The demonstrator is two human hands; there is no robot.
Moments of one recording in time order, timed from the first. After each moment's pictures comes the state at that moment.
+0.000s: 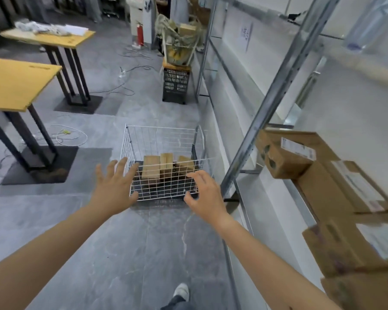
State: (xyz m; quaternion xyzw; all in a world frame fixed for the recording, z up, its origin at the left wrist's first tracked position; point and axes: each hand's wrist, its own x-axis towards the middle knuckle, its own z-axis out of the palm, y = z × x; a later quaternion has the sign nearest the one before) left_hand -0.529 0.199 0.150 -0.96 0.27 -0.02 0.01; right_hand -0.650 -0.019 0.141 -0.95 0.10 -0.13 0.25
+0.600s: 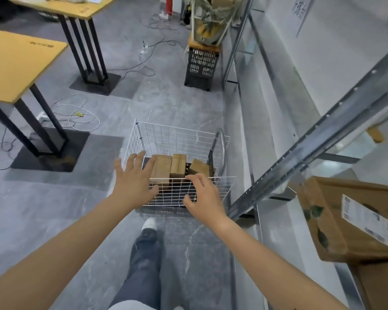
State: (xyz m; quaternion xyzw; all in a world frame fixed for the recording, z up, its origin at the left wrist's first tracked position) left_hand -0.349 0.078 0.123 -0.97 0.23 0.04 -0.02; right_hand -0.442 -0.106 0.097 -0.96 0.06 -0.01 0.27
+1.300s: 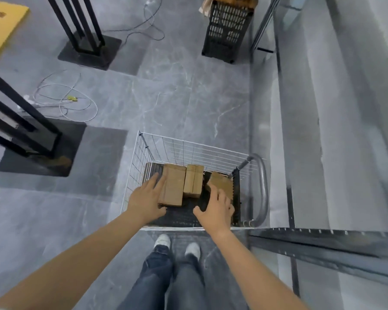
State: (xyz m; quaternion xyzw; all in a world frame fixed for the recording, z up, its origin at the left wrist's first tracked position) left_hand -0.056 0.021 -0.032 -0.94 0.23 0.26 -0.05; right_hand -0.146 -0.161 -0.036 -0.92 0.27 0.18 0.23
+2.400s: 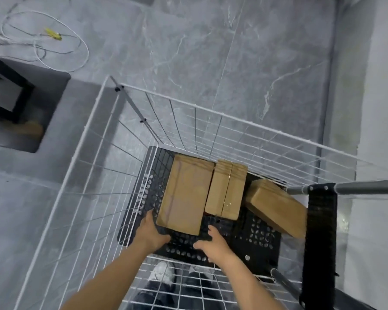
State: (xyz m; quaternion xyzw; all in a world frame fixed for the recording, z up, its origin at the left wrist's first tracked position) left_hand -0.007 0.005 -0.461 -0.82 -0.18 0.47 -0.25; right_hand -0.060 -0.184 -0.448 -0.62 0.40 0.47 0.49
